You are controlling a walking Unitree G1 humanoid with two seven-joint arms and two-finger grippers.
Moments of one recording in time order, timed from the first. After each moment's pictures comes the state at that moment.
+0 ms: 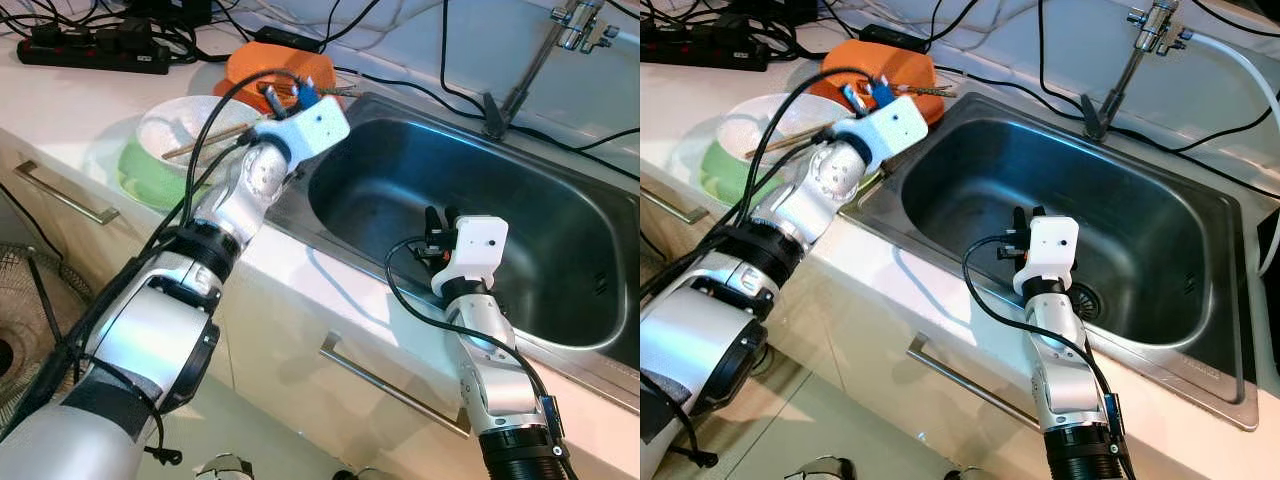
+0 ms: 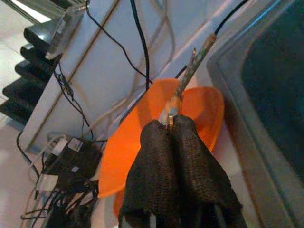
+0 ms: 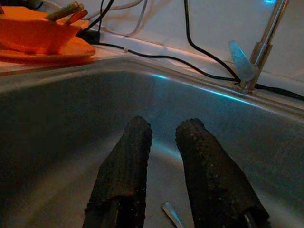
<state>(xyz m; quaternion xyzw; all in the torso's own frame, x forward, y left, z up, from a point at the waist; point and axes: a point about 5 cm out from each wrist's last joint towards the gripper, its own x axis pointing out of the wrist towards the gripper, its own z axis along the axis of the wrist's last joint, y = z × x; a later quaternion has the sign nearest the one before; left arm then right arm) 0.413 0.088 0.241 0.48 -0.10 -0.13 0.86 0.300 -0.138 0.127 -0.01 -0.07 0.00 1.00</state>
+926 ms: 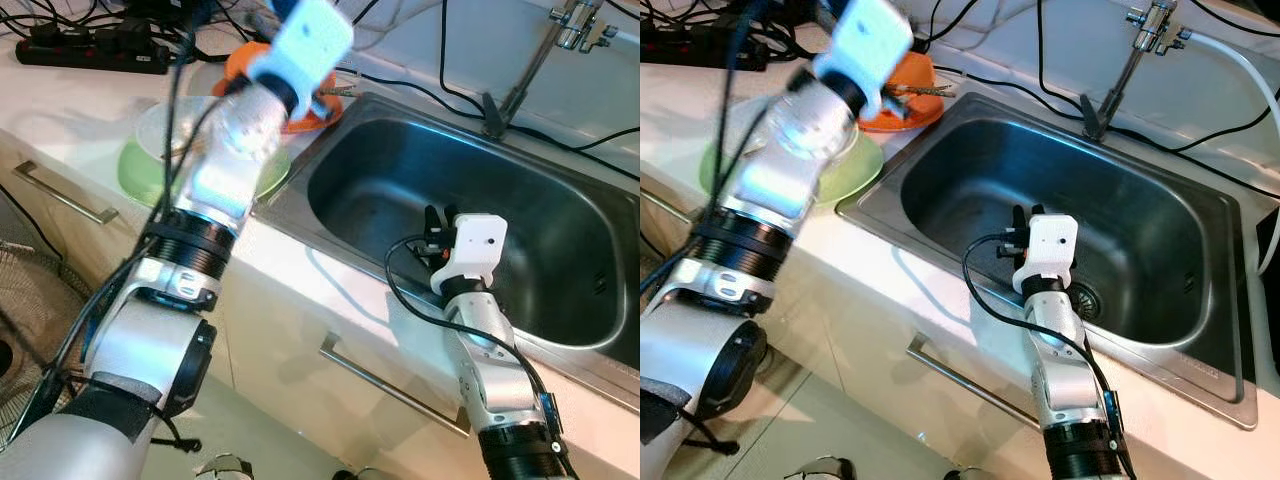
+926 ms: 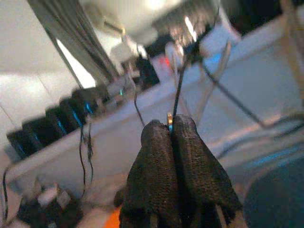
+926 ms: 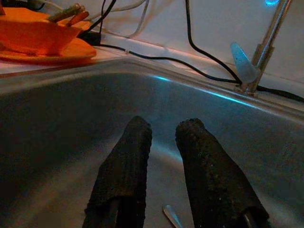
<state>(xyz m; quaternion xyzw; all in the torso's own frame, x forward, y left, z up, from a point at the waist) 0.383 0.074 0.326 0.28 -0.26 -0.18 0.91 0.303 -0.137 0.127 -0.01 -0.07 0.00 1.00</state>
